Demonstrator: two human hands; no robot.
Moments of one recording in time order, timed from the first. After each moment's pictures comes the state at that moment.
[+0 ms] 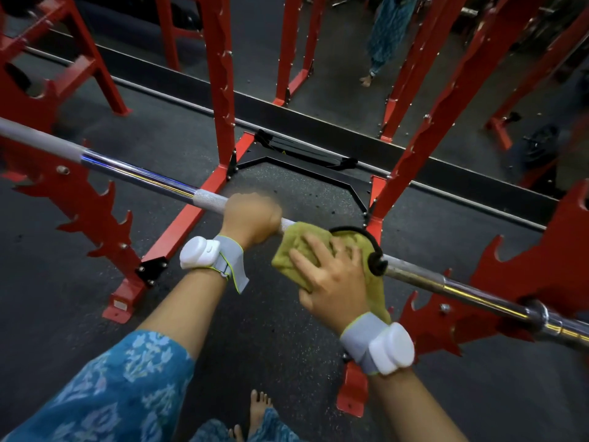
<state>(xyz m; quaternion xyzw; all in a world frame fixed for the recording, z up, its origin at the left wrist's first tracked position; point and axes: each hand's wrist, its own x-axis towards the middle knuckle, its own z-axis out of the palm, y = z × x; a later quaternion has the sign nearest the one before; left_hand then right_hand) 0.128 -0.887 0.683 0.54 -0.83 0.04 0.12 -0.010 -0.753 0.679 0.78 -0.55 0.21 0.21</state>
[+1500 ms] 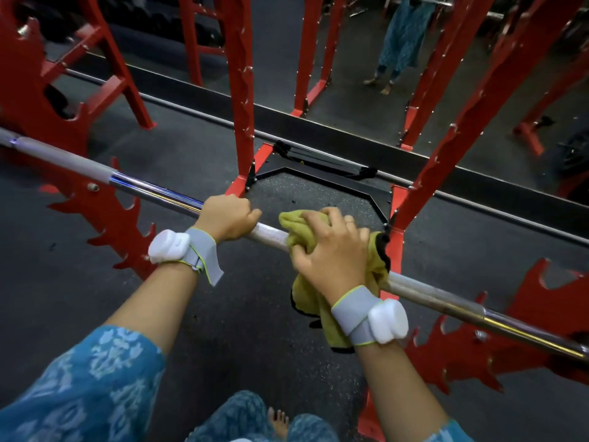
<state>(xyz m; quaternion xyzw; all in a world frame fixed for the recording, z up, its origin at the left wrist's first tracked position) 0.194 -0.932 0.693 0.58 -0.82 0.05 0.00 0.034 -0.817 0.717 0.68 -0.70 0.23 0.09</state>
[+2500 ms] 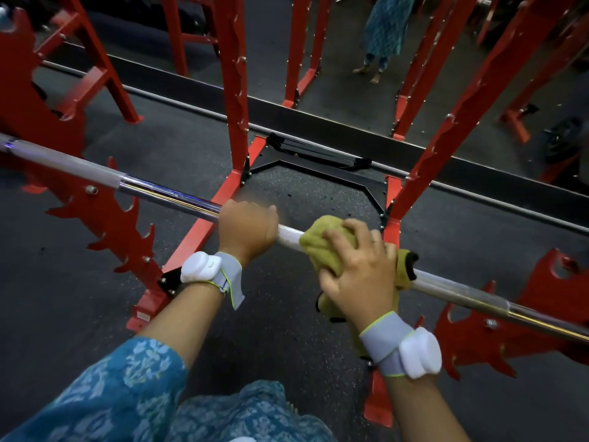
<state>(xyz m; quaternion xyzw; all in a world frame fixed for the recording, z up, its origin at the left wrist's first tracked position) 0.203 -0.924 0.660 0.50 -0.78 0.17 0.34 0.041 -0.797 0.708 0.70 -0.67 0.23 0.12</state>
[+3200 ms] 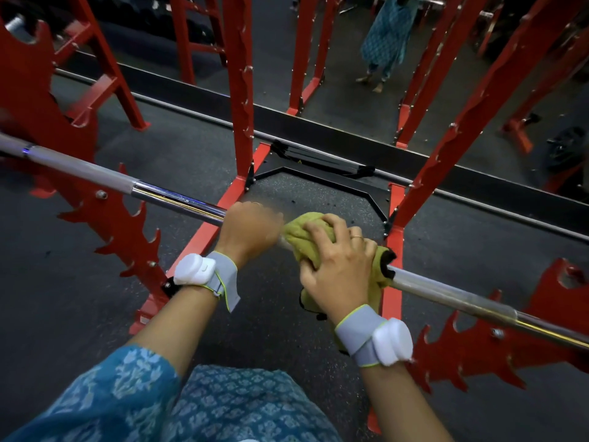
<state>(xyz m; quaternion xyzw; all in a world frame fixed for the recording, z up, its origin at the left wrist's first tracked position) 0.218 -0.935 0.666 0.46 -0.82 0.11 0.31 0.079 -0.818 0.707 0.68 -0.69 0.24 0.12</state>
